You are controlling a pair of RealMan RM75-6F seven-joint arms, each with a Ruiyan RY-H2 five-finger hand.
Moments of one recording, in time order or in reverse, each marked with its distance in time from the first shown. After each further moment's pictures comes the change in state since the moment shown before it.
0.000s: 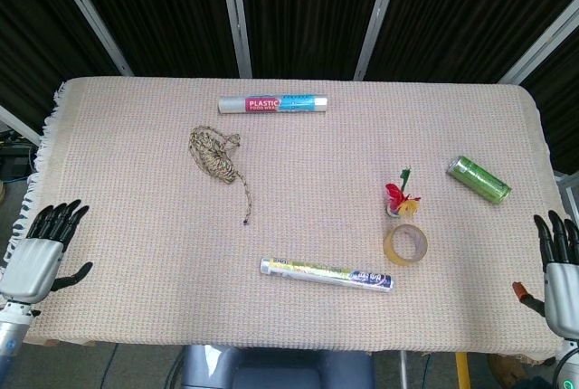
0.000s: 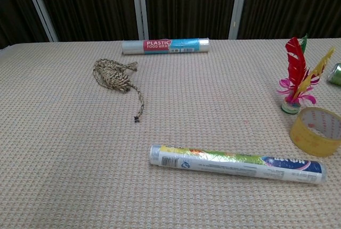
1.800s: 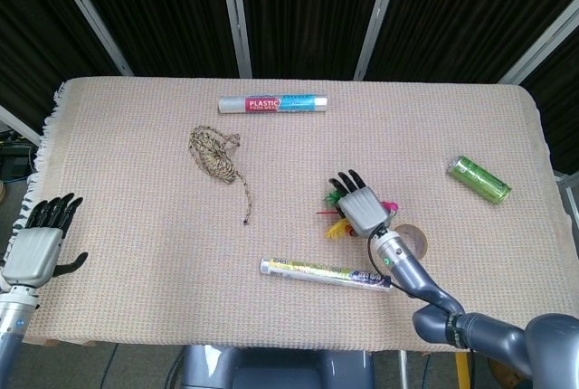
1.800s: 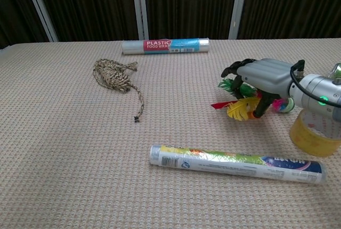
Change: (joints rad) left arm -0.050 -0.045 -0.056 0.052 -0.181 -0.148 0.064; right arm 0.669 -0.614 0.182 0.662 0.055 -0.784 0.025
